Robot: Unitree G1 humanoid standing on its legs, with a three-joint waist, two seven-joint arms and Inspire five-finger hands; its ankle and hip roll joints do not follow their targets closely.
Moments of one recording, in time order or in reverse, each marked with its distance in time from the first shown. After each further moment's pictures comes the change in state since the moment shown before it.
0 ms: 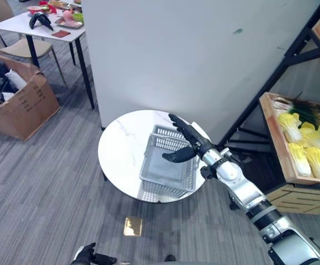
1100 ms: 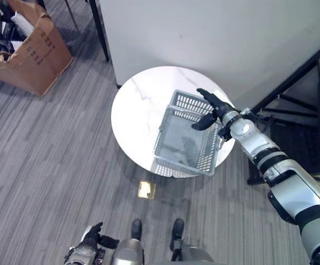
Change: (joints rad) left arm -0.114 -0.007 -0.109 0.001 -0.071 -0.030 0.009; right arm -0.516 -0.059 0.143 0.699 -0.085 0.056 -0.023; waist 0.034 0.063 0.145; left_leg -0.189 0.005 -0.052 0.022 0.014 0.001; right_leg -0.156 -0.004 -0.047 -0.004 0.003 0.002
